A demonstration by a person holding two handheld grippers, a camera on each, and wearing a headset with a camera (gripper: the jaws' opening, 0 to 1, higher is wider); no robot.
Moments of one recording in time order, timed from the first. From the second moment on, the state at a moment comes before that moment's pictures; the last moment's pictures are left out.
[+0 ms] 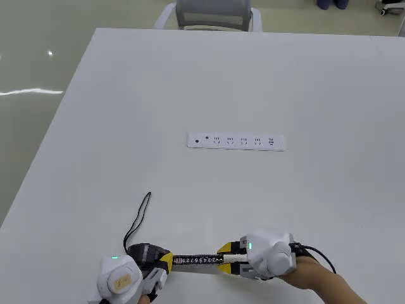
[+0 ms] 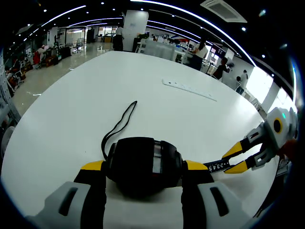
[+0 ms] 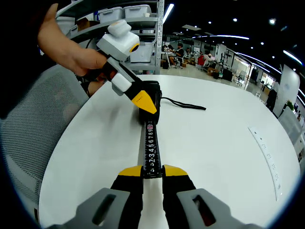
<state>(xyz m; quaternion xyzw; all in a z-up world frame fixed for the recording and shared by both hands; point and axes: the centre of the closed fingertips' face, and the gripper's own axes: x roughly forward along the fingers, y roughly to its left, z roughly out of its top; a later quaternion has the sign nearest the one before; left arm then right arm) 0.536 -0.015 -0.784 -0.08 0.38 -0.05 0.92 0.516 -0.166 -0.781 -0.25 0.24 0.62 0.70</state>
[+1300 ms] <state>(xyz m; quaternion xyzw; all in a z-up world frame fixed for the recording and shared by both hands) 0.535 -0.011 -0.787 -0.09 0.37 -0.05 0.92 0.515 -0.151 -0.781 -0.24 0.23 0.63 0.70</state>
